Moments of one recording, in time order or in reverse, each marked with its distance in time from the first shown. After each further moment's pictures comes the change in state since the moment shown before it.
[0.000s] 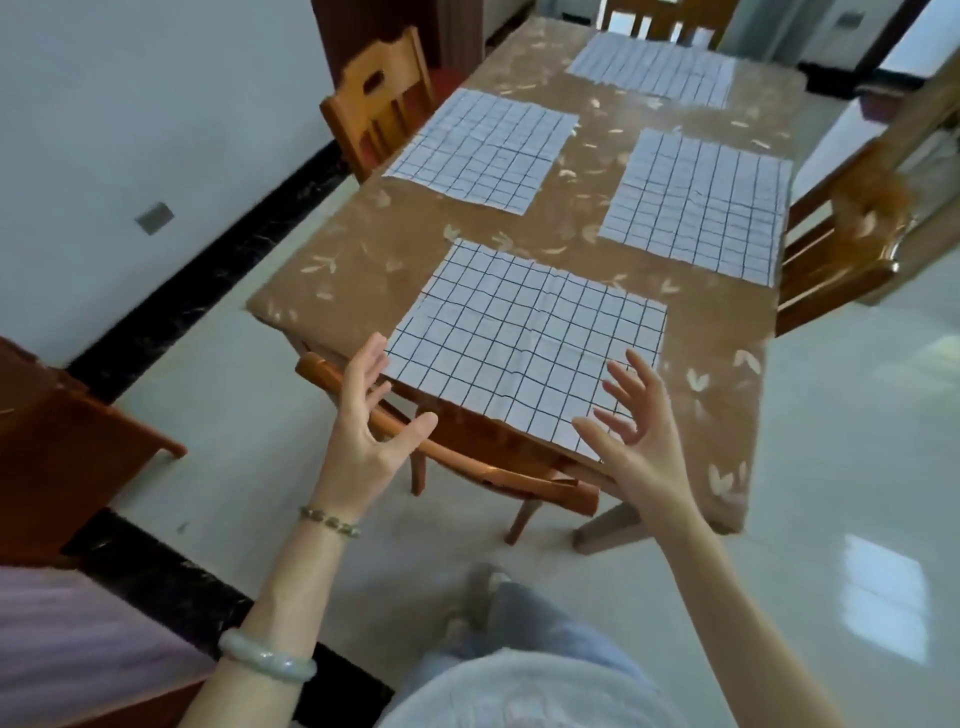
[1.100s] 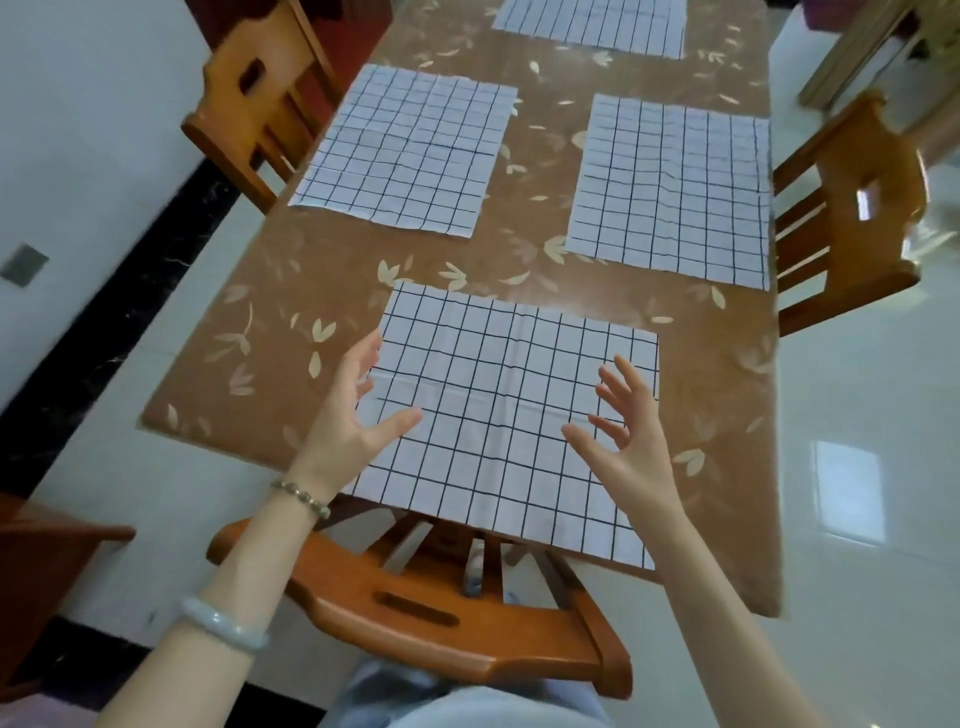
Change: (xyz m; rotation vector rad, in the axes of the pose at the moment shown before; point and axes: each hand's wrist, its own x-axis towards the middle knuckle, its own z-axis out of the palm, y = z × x) left_hand 0.220 -0.052 0.029 0.105 -0.362 -0.151; right_hand 0.156 0.040 0.007 -0.039 0.131 0.153
